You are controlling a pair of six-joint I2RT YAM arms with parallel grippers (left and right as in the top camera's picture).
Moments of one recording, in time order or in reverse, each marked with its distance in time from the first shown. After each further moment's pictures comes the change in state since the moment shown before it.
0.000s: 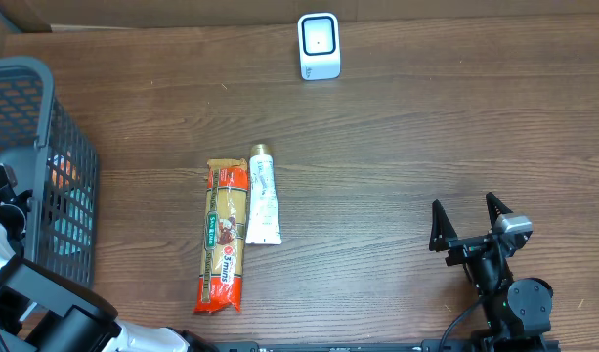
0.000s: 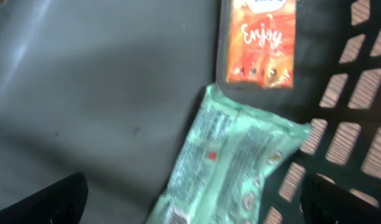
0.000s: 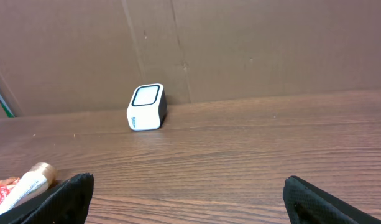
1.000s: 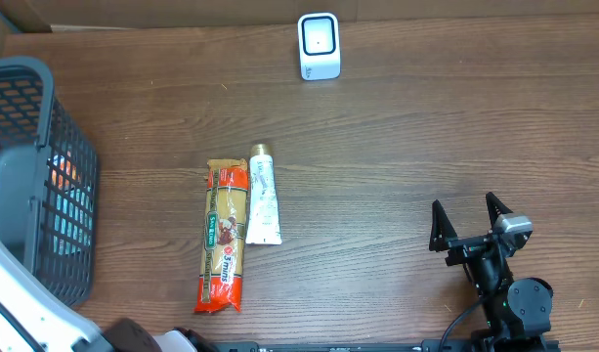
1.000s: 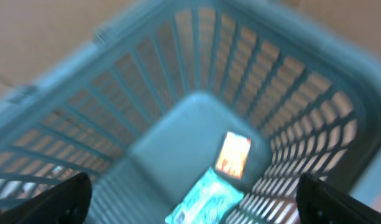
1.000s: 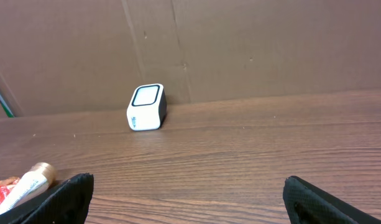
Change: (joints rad) left arm -0.160 -0.243 0.527 -0.341 -0.303 -0.375; right arm 0.000 0.000 0.000 0.000 0.000 0.000
